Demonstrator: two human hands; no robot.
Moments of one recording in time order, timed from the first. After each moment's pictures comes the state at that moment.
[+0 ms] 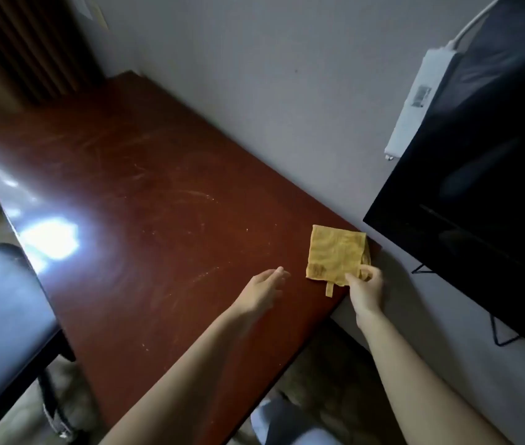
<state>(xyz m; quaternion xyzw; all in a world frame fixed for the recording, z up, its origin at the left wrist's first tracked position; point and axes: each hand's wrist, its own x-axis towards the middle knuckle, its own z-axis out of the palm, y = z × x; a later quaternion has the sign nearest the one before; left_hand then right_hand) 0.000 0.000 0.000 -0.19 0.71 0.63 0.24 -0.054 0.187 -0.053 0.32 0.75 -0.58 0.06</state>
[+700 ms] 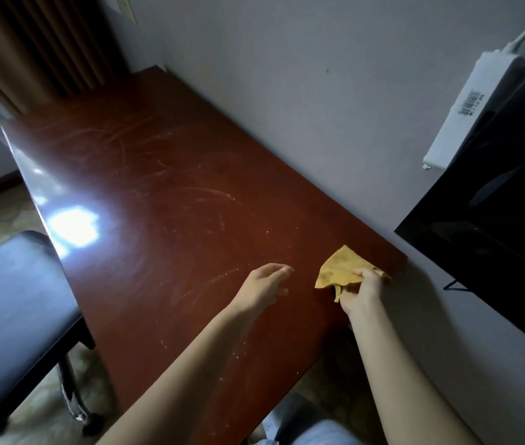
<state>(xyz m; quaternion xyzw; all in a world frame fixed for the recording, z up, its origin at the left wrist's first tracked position) -0.001 -0.029 0.016 -0.21 0.71 0.65 0.18 -0.070 0.135 -0.020 0.47 0.39 -0.79 0.11</state>
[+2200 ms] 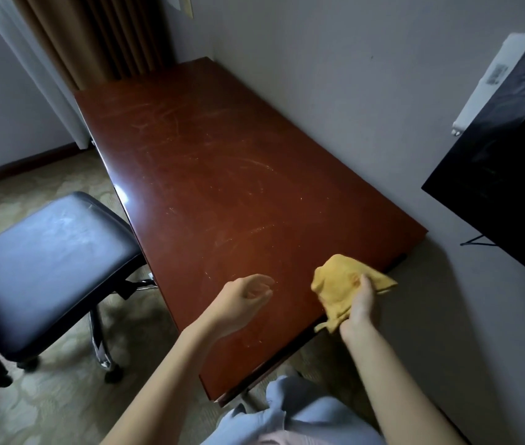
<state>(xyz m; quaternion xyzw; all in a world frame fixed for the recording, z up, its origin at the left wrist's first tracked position) 0.163 -0.080 0.007 -0.11 0.88 0.45 0.13 0.082 0.104 -0.012 0.40 0.54 -0.73 0.16</state>
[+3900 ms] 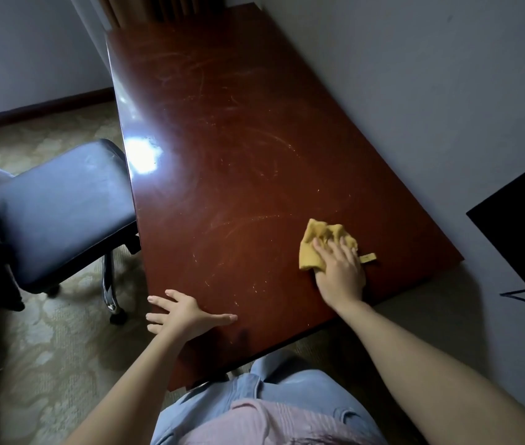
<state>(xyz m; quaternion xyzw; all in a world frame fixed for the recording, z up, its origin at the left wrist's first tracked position) 0.164 -0.084 -0.075 -0.57 0.71 0.29 0.29 -0.032 0.108 -0.108 -0.28 0.94 -0.16 0.10</state>
